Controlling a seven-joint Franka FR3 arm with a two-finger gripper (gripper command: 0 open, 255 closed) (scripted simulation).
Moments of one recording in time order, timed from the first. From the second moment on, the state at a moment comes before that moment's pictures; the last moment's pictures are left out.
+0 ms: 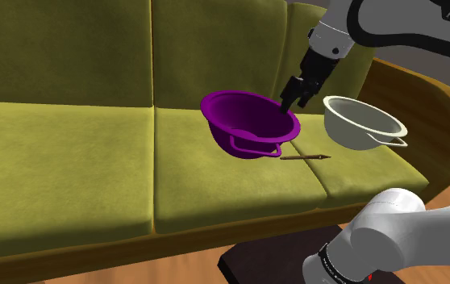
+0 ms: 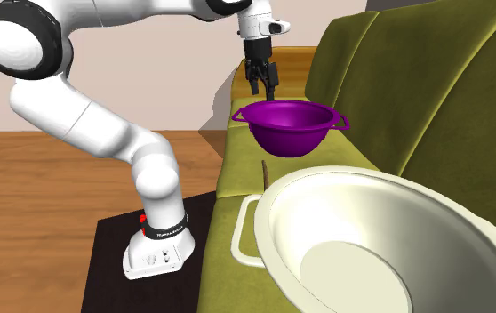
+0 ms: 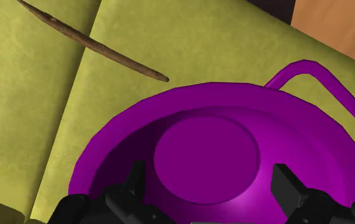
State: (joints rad) arm 0.00 -0.78 0.07 -2.29 0.03 1.65 0.02
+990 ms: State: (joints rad) arm 0.17 -1.00 -0.33 -2.67 -0.26 1.77 -0.88
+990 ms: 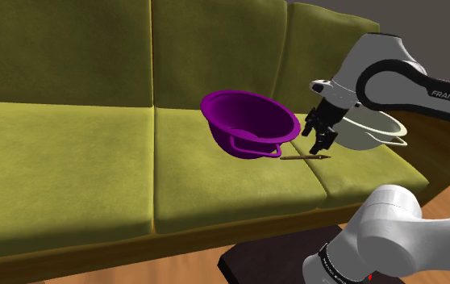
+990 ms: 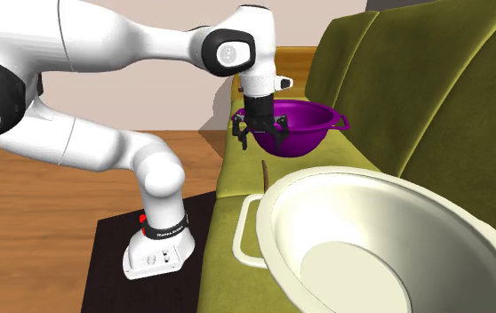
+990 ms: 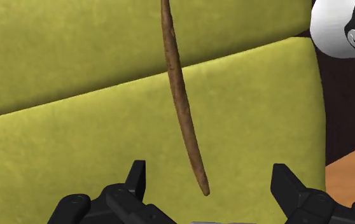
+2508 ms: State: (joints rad) arm 0.19 -0.97 -0.52 -2.79 -0.42 1.92 -1.15
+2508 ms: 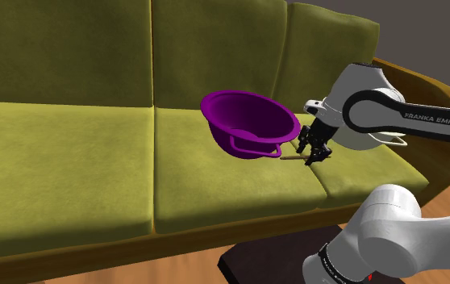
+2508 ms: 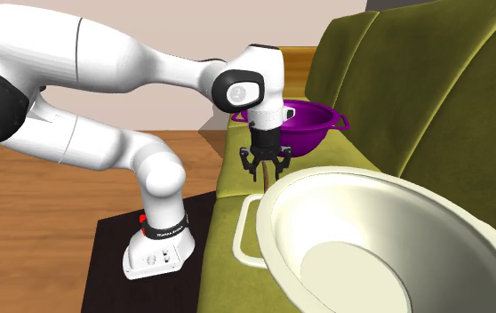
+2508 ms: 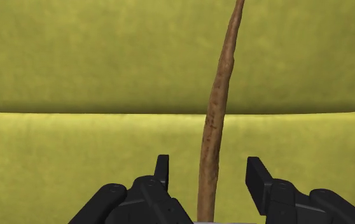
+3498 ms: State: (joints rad) arm 0.21 -0.98 -0.47 -2.69 -0.37 1.81 -1.15
